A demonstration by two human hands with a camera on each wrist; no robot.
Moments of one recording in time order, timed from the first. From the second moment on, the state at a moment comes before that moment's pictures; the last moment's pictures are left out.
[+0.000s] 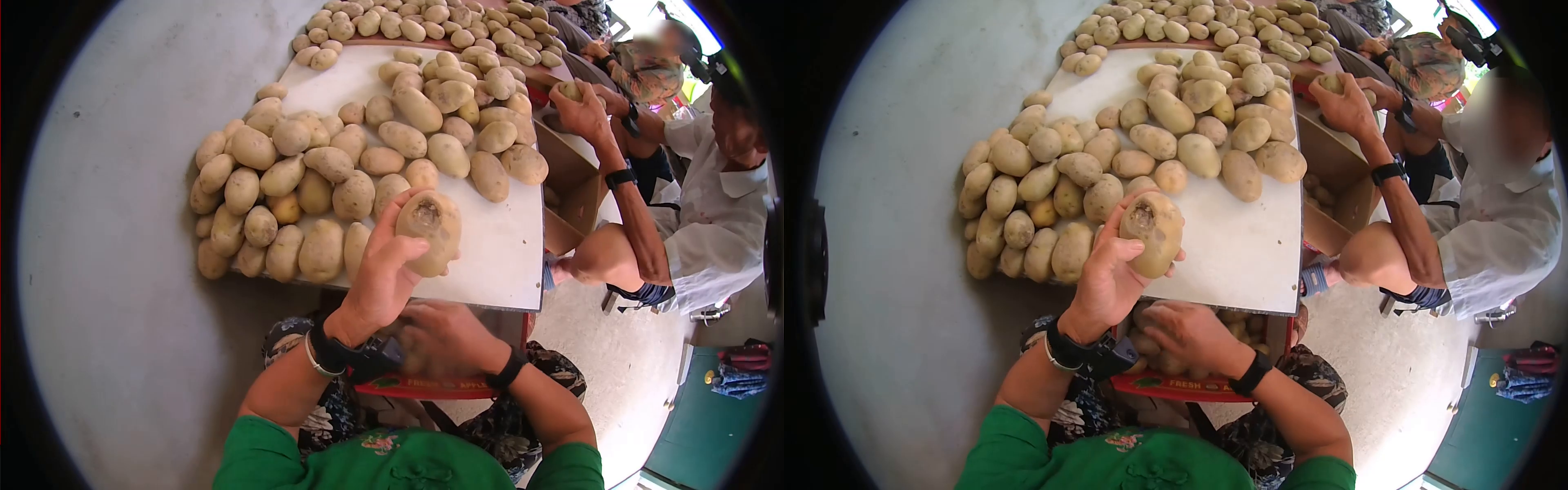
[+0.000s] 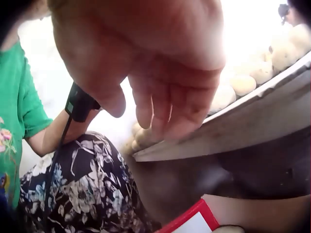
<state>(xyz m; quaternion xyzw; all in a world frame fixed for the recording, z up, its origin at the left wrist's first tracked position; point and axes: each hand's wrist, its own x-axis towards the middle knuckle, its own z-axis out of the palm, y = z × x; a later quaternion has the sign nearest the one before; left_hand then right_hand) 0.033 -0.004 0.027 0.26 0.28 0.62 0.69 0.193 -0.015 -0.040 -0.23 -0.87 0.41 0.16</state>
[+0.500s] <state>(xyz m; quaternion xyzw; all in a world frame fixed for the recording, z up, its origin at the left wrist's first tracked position) 0.054 -0.007 0.018 0.49 0.38 0.57 0.54 0.218 0.010 0.009 -0.31 -0.50 0.66 0.47</state>
